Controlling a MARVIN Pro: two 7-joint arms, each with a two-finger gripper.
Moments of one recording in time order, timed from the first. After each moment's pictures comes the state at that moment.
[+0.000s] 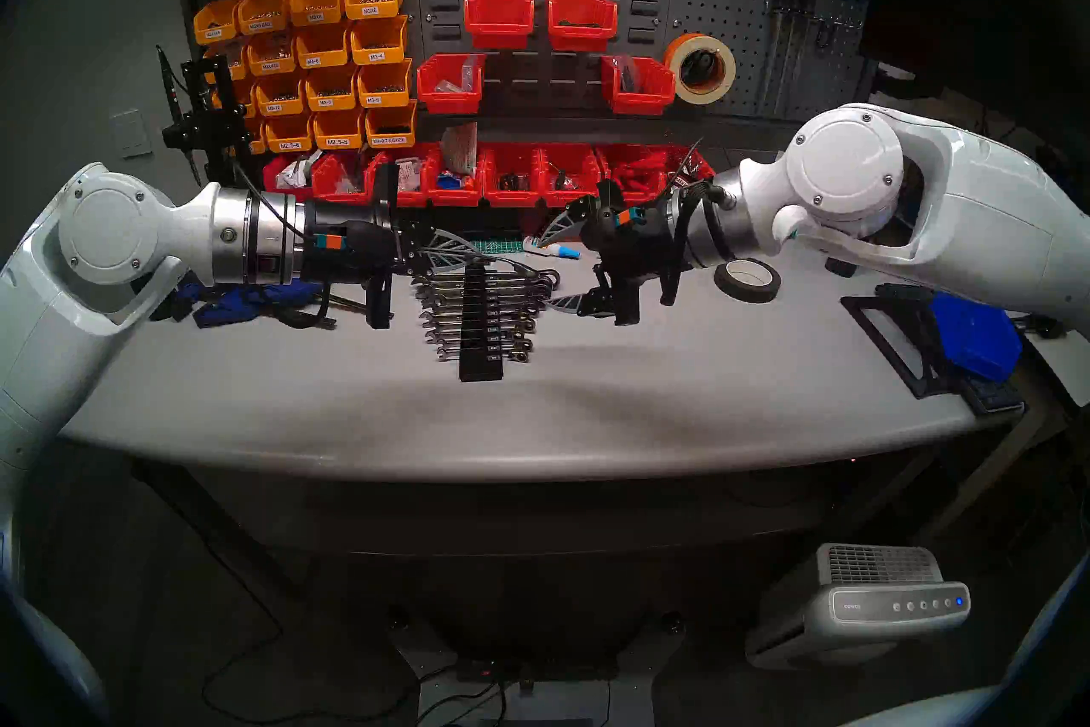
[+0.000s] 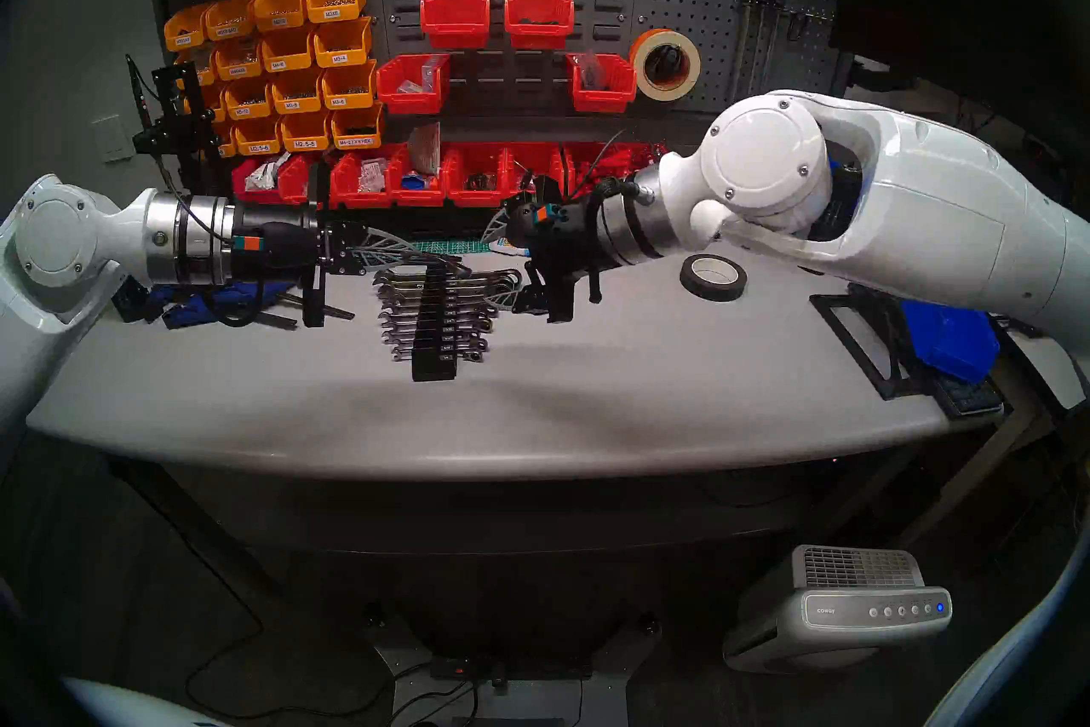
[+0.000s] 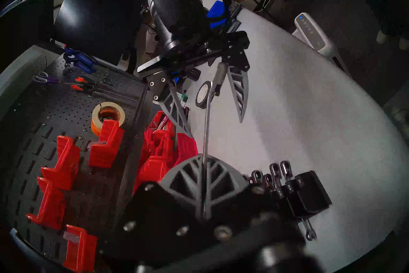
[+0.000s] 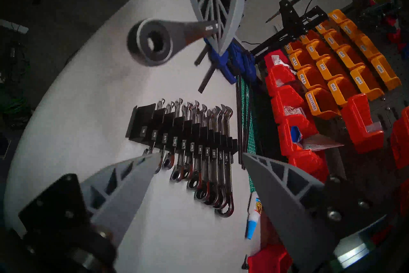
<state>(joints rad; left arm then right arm) 1.29 -0.46 -1.47 -2.03 -0.25 -0.20 -0.91 0.22 -0.51 -0.22 -1.97 0.65 0.16 0.57</state>
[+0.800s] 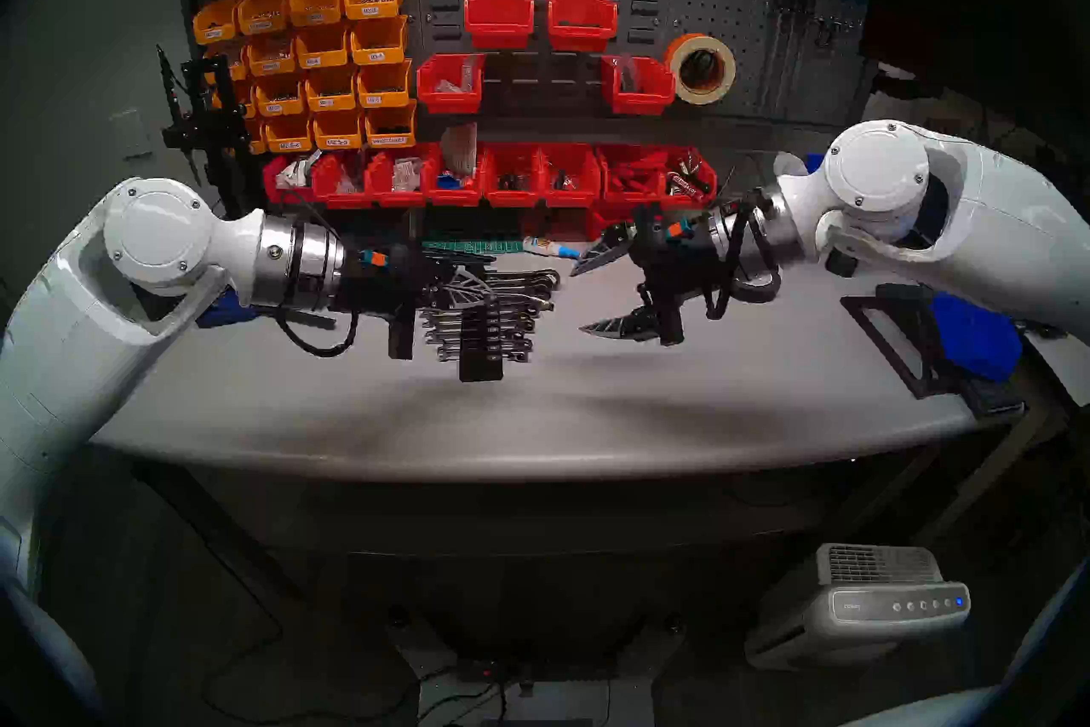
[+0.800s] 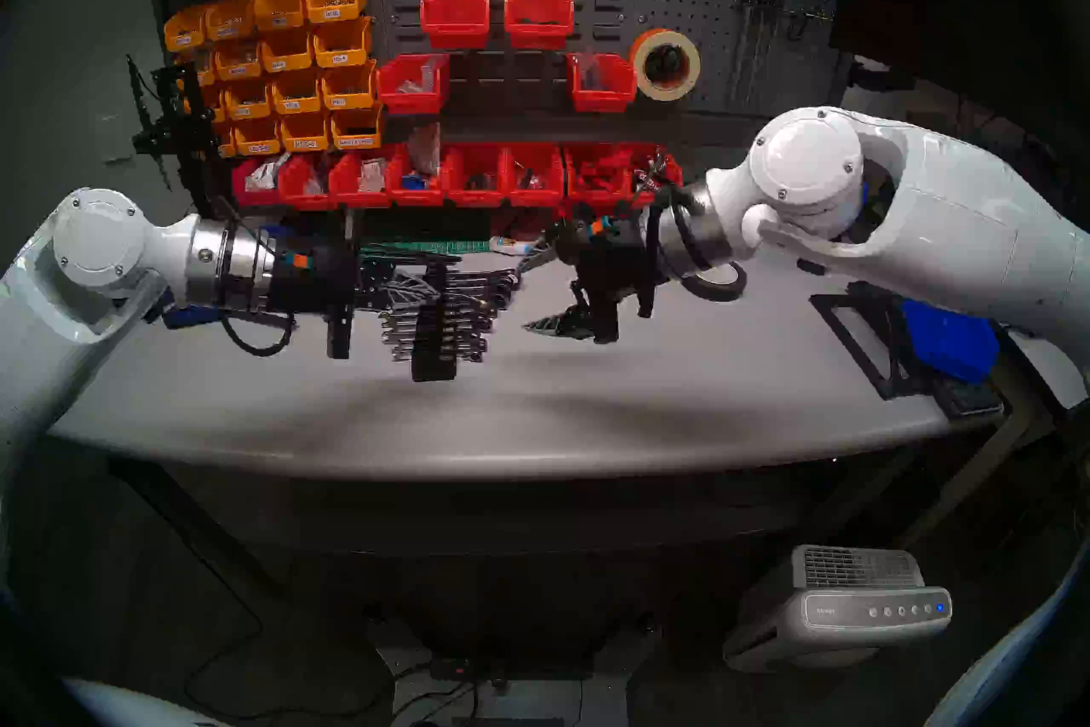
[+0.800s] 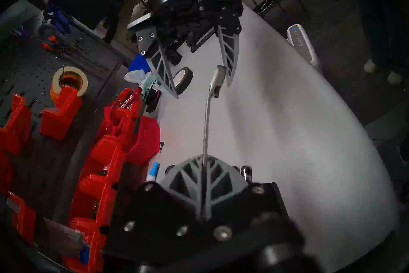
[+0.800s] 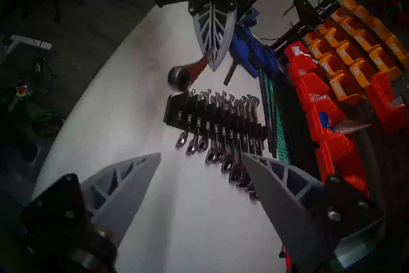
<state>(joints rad) 1.21 -0.52 -1.34 -2.01 -0.26 0.03 -0.99 0.21 -0.44 -0.24 -1.89 0.72 0.03 0.74</state>
